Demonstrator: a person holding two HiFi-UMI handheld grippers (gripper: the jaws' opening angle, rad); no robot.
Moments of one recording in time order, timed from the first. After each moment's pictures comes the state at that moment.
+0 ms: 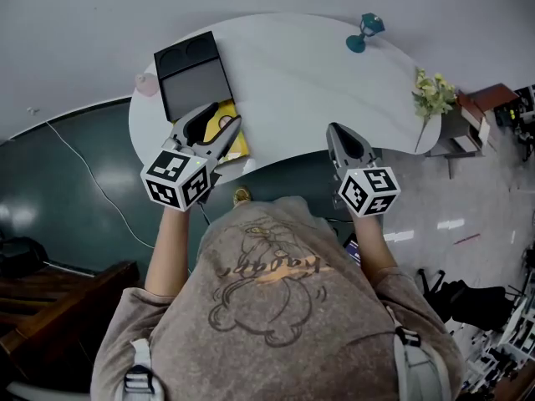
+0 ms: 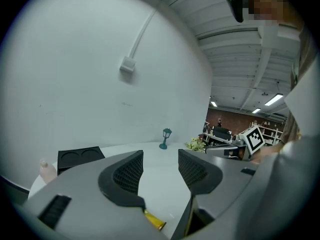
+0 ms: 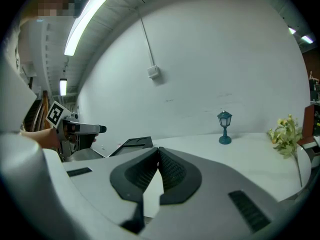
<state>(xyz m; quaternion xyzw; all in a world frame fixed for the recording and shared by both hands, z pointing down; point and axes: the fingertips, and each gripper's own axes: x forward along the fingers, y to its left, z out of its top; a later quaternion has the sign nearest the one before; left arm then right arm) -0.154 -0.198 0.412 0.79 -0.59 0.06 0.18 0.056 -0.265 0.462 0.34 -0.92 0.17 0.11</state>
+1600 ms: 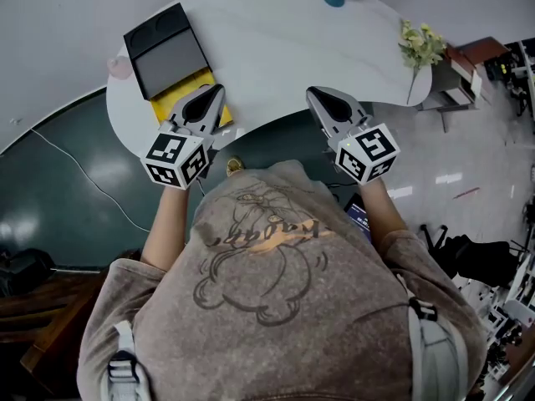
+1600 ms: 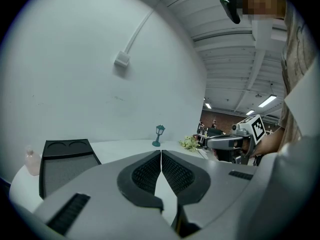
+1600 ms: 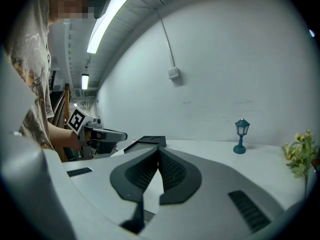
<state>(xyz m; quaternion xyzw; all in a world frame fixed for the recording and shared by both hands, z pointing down) -0.118 -0.196 0.451 0.81 -0.56 0.04 0.17 0.050 -0.235 0.453 0.24 -0.96 0.11 0.12</state>
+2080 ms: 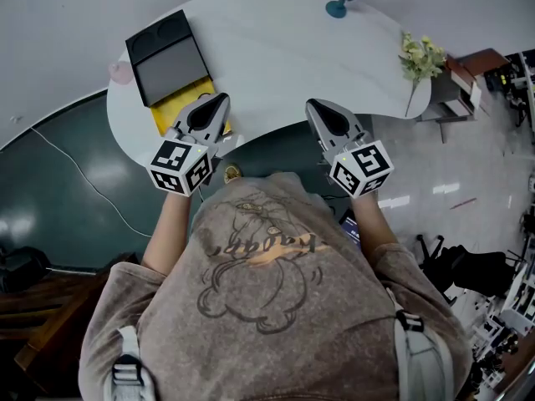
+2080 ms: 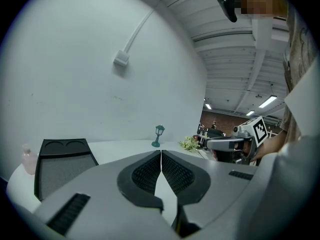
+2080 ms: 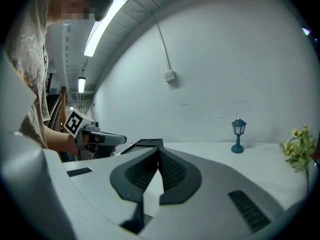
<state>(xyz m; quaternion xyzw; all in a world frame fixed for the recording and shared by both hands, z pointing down) -0.111 -0.204 0.454 0.81 -0.56 0.04 0.17 0.052 -0.239 0.455 0.26 -0.95 0.12 0.09</state>
